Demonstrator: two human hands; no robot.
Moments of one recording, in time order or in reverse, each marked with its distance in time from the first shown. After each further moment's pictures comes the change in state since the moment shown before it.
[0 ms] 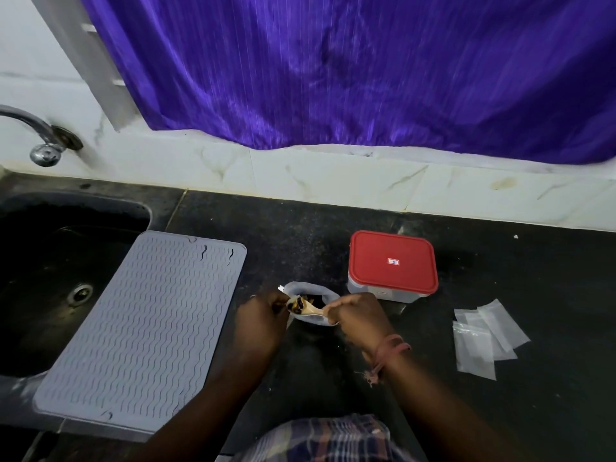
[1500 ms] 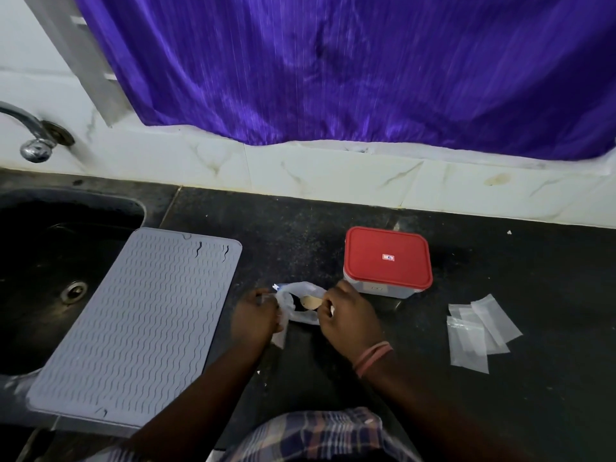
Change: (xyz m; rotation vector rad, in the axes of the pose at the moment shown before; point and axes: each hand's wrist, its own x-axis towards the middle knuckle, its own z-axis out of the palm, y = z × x) left_hand 0.010 -0.006 0.022 -0.618 0.000 -0.529; right_hand 0.024 0.043 0.013 -0.734 0.283 -0.712
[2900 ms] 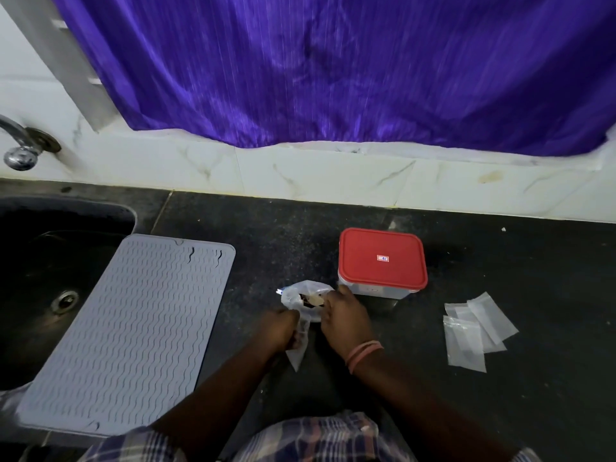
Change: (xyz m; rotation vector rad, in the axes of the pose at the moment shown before) left_hand -0.004 0.006 0.031 0.079 -0.251 -0.199; right_hand 0.010 0.015 0.020 0.002 -0.095 0.144
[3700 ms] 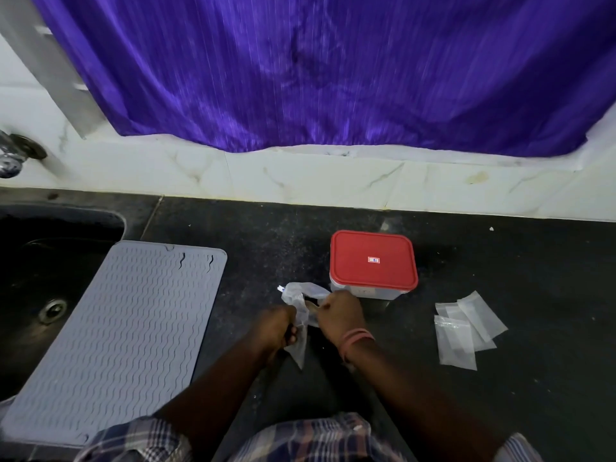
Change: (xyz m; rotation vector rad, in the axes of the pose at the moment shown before) left_hand 0.012 0.005 0.007 -0.137 -0.075 -0.035; right_hand 0.012 -0.009 -0.015 0.350 -0.070 0.438
